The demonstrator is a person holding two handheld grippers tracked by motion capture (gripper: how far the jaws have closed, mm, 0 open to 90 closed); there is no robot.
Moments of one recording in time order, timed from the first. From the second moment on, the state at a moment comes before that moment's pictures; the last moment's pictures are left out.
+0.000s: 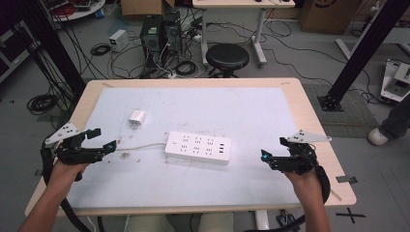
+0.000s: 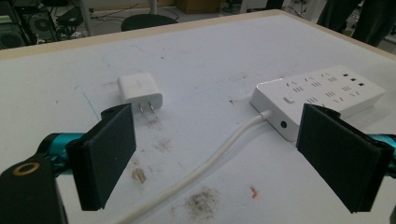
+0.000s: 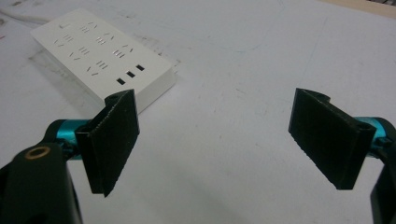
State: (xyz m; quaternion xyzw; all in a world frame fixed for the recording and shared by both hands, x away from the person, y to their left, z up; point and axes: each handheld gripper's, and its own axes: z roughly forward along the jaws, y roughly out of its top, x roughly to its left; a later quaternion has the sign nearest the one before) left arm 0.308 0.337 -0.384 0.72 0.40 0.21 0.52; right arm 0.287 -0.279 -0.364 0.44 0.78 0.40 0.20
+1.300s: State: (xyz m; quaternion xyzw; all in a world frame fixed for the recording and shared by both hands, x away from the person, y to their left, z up) left arm 0.412 0.299 -0.350 0.73 0.46 0.20 0.47; right arm 0.302 -0.275 -0.360 0.44 0.79 0.39 0.19
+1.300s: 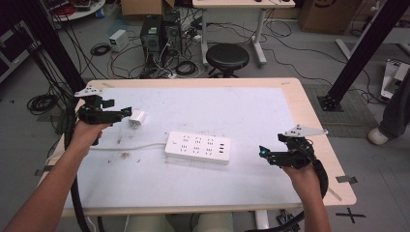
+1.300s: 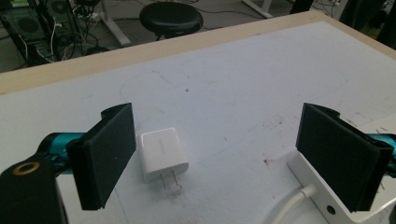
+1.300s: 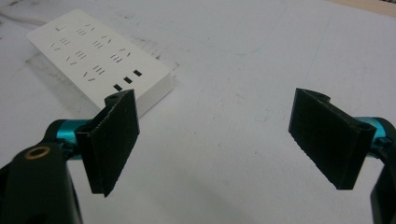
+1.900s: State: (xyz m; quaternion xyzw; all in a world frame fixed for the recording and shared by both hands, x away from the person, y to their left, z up) left arm 0.457 0.290 -0.399 0.72 0.53 0.20 0.40; right arm 0.312 -0.272 -0.366 0.44 0.79 0.38 0.18
